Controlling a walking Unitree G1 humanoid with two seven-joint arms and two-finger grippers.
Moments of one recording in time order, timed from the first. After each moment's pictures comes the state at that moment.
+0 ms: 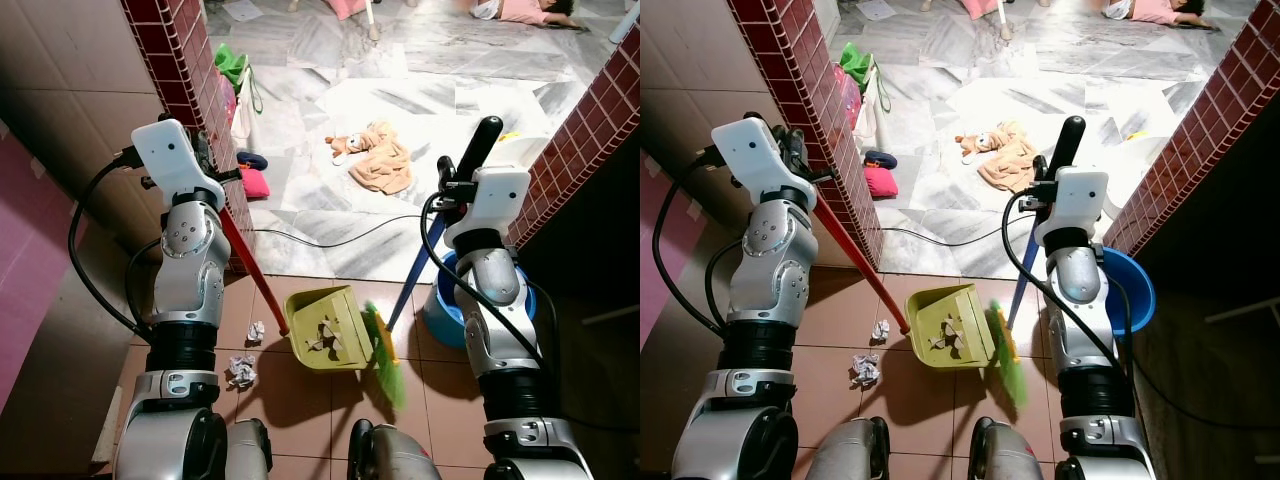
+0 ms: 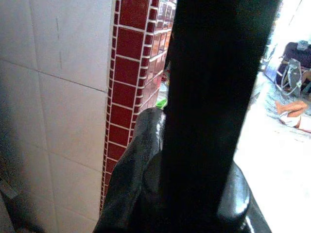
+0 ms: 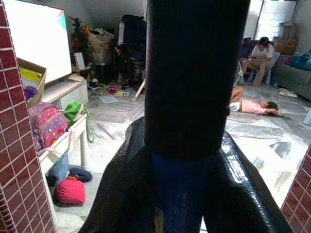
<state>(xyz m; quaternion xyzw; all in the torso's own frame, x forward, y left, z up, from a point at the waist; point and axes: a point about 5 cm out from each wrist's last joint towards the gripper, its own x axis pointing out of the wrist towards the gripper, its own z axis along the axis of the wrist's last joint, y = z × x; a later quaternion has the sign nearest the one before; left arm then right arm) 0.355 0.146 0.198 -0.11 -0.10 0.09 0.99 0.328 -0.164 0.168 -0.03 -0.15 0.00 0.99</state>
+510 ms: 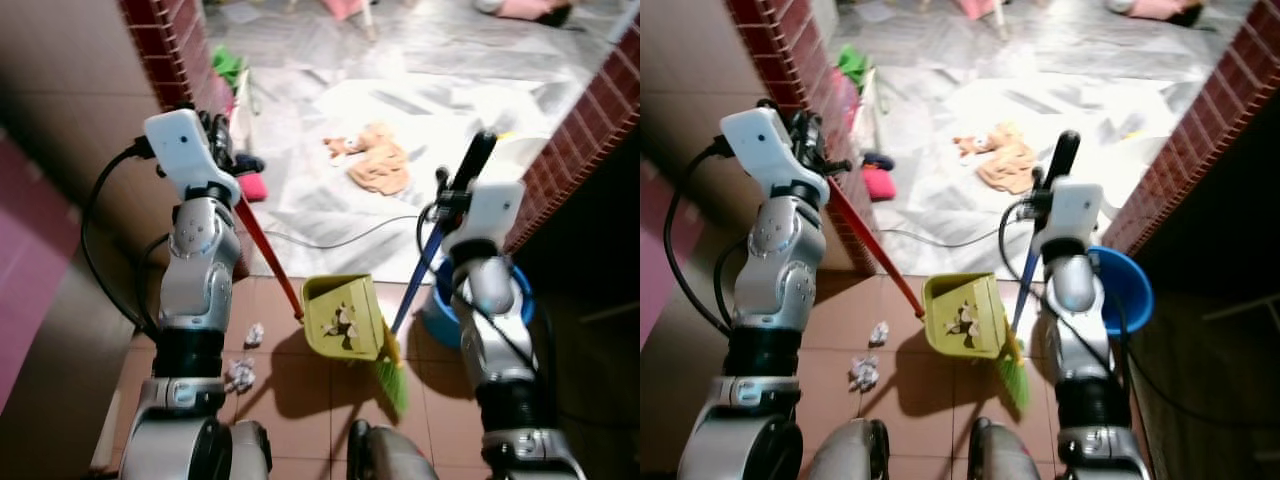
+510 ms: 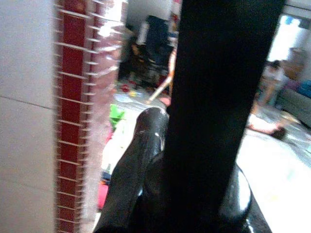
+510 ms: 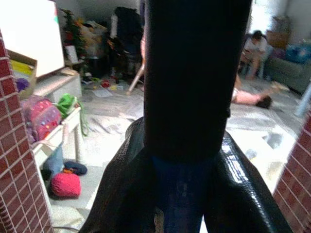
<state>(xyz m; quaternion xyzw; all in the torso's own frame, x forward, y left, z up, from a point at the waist) 0.343 0.124 0.210 -0.11 -0.13 0.01 0.98 0.316 -0.159 0.150 -0.02 -0.12 0.00 0.99</state>
